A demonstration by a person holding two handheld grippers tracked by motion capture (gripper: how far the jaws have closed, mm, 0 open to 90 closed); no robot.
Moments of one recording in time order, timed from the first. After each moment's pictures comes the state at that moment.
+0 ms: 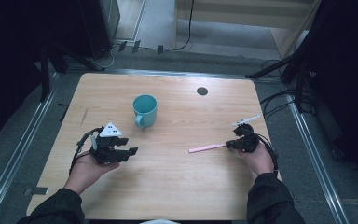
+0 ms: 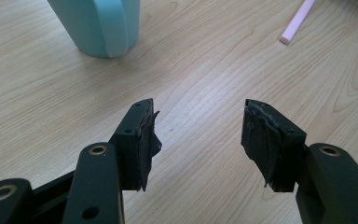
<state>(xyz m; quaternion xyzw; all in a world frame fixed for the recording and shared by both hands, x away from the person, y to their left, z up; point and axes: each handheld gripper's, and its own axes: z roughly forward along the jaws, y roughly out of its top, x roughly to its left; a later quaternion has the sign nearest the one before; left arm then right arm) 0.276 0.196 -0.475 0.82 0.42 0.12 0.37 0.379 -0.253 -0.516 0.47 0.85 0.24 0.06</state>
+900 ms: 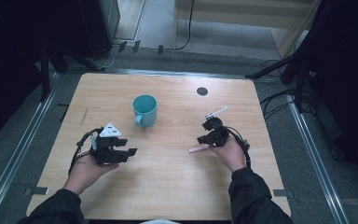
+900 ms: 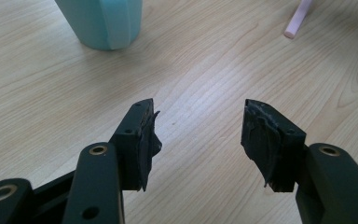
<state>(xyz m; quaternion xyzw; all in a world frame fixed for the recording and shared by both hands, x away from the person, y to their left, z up) 0.276 0.198 -0.476 0.82 0.43 0.12 0.36 0.383 -0.150 -0.499 0.43 0.87 0.25 0.02</state>
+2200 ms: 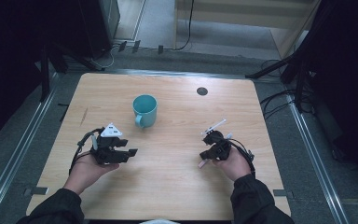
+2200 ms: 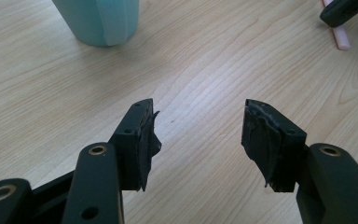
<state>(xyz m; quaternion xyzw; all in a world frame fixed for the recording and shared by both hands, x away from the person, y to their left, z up) 0.278 0.197 -0.479 0.83 0.43 0.11 0.35 0.345 -0.162 -0.509 0.40 0.89 0.20 -0.01</state>
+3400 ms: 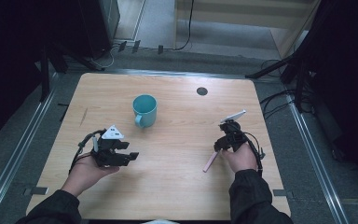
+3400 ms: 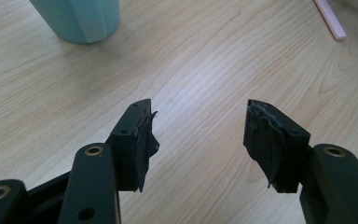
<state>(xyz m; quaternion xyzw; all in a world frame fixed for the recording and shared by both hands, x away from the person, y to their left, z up) 0.272 0.192 -0.475 0.84 0.41 0.10 0.35 0.369 -0.195 -0.488 0.61 0.78 0.14 0.02</state>
